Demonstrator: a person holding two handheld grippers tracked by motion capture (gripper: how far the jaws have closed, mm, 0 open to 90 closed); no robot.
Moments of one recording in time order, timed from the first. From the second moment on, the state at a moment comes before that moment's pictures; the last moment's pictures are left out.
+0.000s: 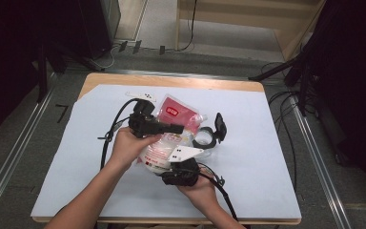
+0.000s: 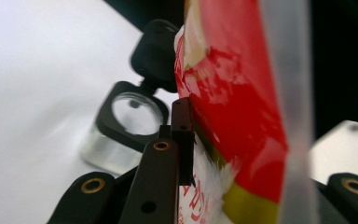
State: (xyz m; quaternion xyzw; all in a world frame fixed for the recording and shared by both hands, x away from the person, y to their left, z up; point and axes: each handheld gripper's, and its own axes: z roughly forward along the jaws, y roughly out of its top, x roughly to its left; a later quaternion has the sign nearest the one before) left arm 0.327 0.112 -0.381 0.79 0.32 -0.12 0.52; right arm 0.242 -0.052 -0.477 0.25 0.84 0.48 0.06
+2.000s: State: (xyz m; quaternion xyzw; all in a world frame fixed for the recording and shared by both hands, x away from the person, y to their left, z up) left arm 0.316 0.103 -0.359 0.84 0.34 -0.10 0.42; right arm 0.235 -0.045 -0.476 0.27 0.82 0.50 0.00
